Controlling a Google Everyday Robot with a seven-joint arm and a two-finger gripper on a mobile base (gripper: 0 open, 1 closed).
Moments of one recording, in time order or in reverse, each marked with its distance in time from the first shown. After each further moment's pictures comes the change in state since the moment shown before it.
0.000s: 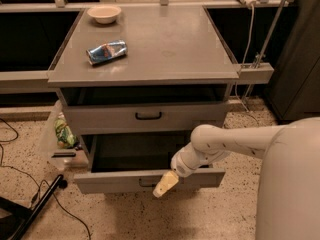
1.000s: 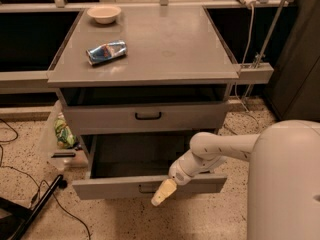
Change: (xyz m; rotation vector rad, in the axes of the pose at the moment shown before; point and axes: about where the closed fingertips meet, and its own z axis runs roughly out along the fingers) arm 0.019 0.014 0.045 -0.161 -0.003 0.040
